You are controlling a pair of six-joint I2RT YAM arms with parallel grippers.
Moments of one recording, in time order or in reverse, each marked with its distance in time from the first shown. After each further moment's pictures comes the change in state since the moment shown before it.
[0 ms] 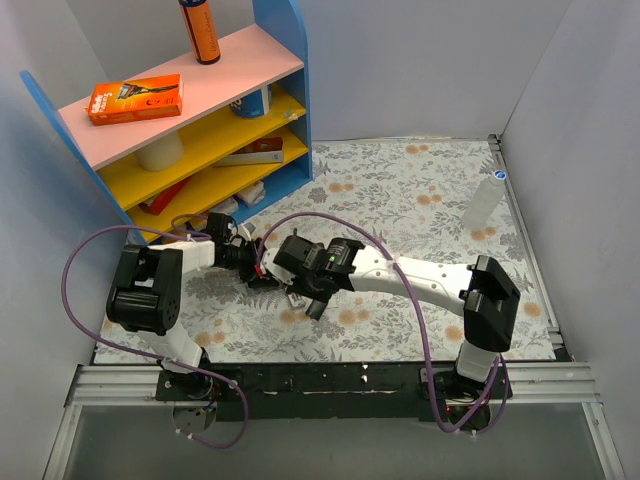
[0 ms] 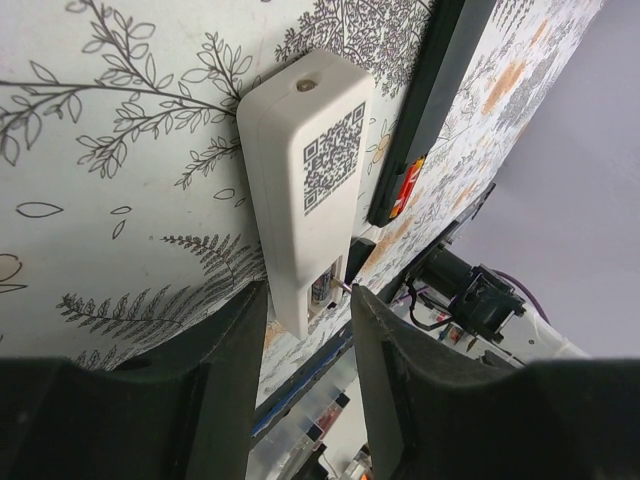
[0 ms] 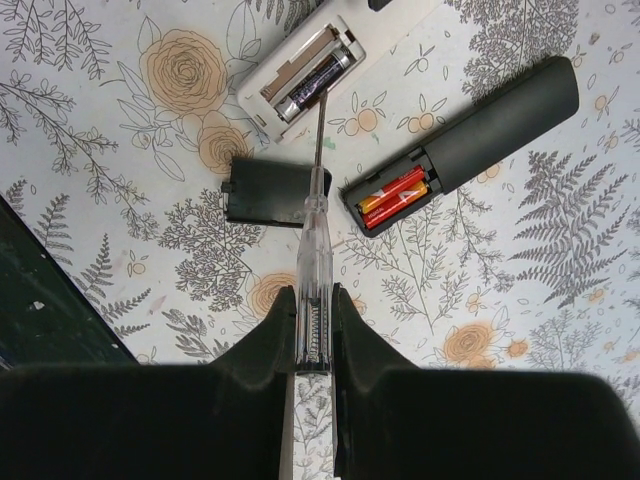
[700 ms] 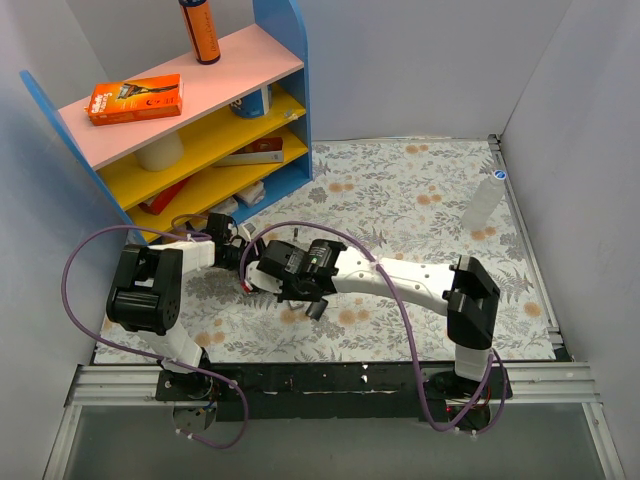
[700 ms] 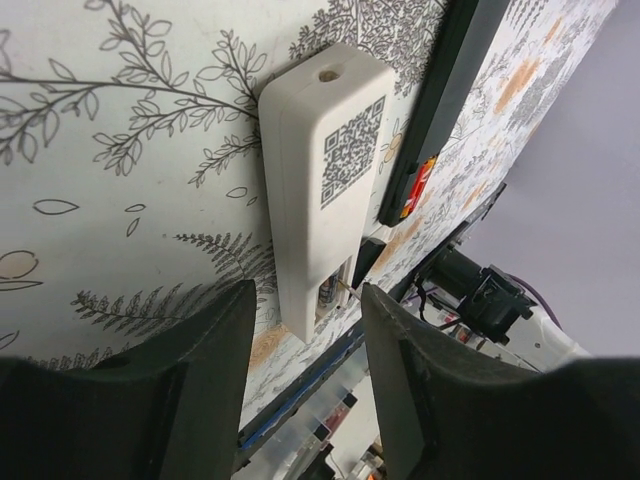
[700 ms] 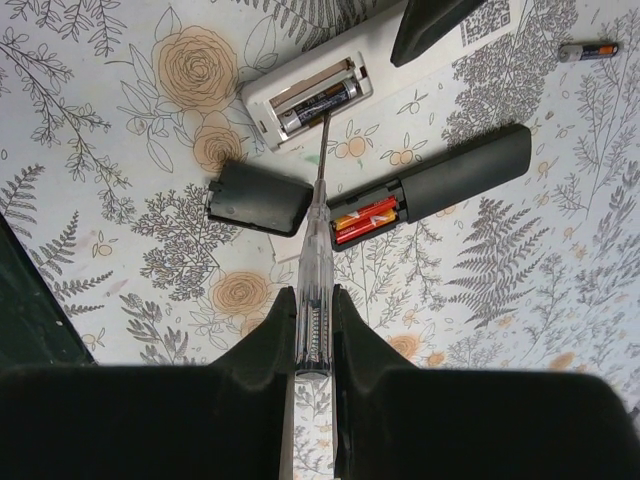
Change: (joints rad) left arm 0.000 0.001 0.000 -0.007 -0.010 0.019; right arm 0.051 0.100 0.148 -0.100 0.037 -0.201
